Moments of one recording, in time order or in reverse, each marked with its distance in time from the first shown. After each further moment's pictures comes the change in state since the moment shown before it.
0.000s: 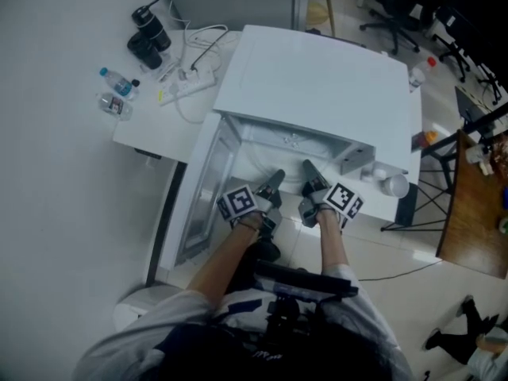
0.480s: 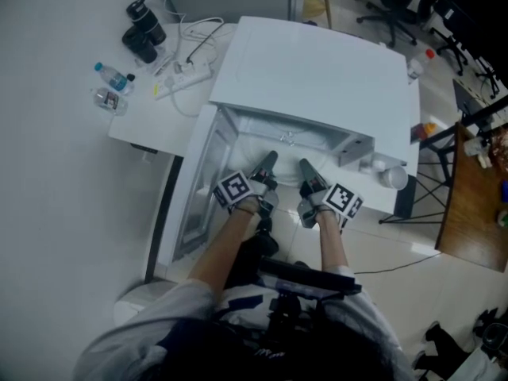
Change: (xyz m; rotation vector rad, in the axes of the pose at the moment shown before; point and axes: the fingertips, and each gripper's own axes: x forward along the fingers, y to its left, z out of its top) left arm 0.010 0.005 0.025 -0.087 -0.102 -0.036; right arm -0.019 0.001 -0.012 -0.077 0.036 -0.009
